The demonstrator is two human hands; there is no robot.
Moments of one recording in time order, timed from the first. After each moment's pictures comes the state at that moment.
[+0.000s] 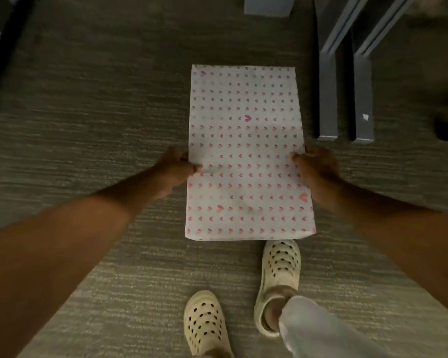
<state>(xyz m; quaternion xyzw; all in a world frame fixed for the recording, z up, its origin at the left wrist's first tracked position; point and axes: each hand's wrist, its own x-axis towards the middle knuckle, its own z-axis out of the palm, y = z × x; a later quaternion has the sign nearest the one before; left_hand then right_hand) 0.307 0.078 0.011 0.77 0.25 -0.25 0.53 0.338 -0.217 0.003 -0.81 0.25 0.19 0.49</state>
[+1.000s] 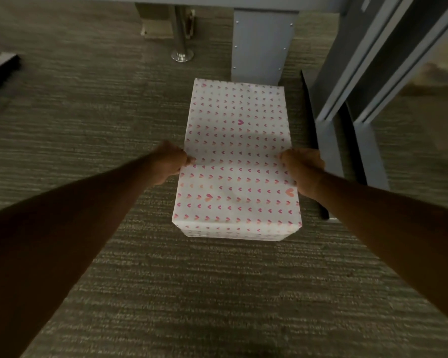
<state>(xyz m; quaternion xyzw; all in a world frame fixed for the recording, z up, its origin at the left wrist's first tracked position) 0.579 0.077 -0.068 0.79 0.28 -0.18 0.51 0.586 -0.202 -0.077 -0.84 0.23 0.10 0.48</state>
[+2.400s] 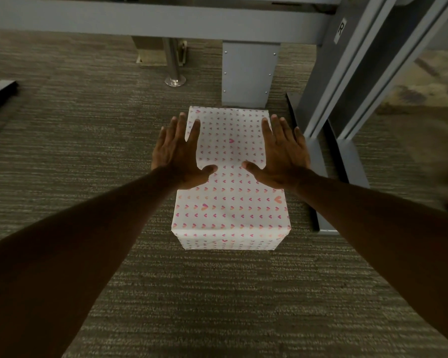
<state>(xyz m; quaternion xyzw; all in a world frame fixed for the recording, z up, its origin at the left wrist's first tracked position) 0.585 0.050 -0.053 1.00 -0.03 0.07 0.04 0.612 -0.191 -0.052 -0.99 -0.14 -0.04 0.01</state>
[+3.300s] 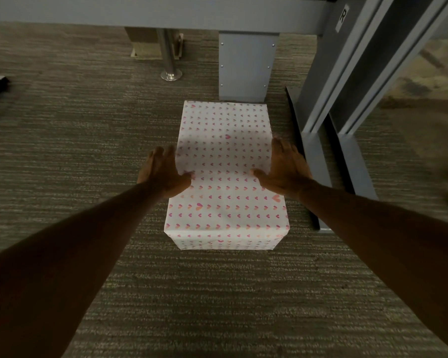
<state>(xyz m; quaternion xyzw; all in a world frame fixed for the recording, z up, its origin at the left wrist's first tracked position) 0.578 0.067 -0.093 0.98 0.10 -0.04 0.14 0.609 -0.207 -0.084 -0.99 -0.09 0.01 0.13</state>
